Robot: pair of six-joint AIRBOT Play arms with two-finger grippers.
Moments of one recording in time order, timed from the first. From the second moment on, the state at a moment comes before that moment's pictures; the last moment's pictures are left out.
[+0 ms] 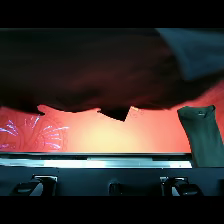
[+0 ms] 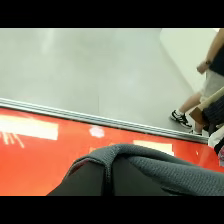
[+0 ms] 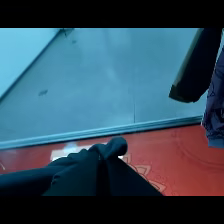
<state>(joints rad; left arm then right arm) 0.09 -0.75 1.91 1.36 -1.25 -1.77 0.06 -0.65 1.73 -1.53 1.07 1.80</state>
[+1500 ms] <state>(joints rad) 0.11 -1.75 1.63 1.29 -0.97 -1.77 0.09 -1.80 1.73 -1.15 0.86 1.82</state>
